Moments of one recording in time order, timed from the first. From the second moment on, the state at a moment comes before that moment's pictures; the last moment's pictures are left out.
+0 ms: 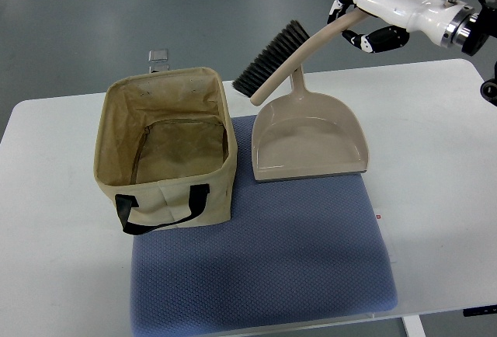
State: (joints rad) left arm 0.01 0.00 -0.15 -0.16 -0.06 -0.02 0.09; right arm 1.05 -0.69 0.51 1.25 -1.74 -0.05 0.24
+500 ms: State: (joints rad) left arm 0.01 0.00 -0.15 -0.16 -0.06 -0.02 0.09; right arm 1.11 -0.43 0.50 1.24 -1.76 -0.06 0.23
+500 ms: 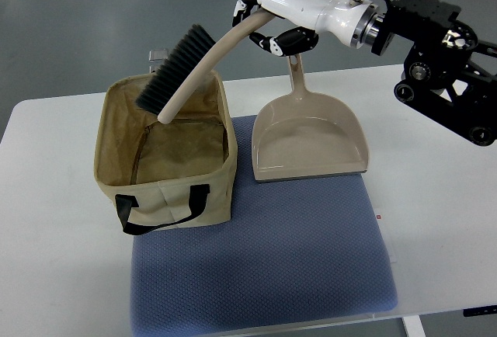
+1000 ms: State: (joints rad) left arm 0.01 0.00 -0.15 -0.16 -0.06 -0.02 0.09; right arm 1.06 -0.38 0.51 1.23 -1.75 -0.09 0.24
